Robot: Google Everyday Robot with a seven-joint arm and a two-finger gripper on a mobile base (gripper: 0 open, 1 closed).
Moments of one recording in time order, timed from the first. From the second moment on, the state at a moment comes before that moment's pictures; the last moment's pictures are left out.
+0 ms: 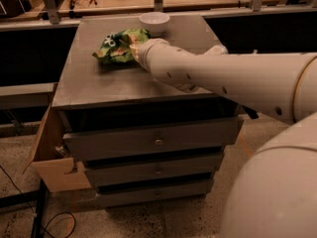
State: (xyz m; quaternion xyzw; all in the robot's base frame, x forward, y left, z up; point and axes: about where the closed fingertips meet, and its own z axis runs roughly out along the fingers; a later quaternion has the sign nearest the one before) arm 0.777 0.047 0.899 -0.21 0.75 0.08 0.62
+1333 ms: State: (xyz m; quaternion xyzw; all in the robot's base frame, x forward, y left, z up) arm 0.830 -0.010 0.905 -0.16 0.74 0.00 0.65
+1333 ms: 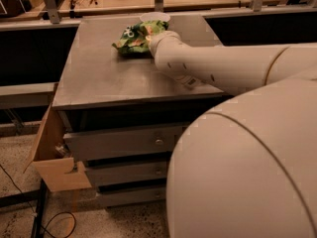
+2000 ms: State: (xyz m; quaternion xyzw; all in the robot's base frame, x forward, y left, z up) arm 0.843 -0.025 0.905 -0.14 0.75 -0.03 0.65
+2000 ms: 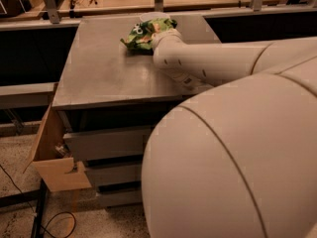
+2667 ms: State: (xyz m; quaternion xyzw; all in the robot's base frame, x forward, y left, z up) arm 0.820 -0.037 0.911 -0.13 0.76 -0.03 0.64
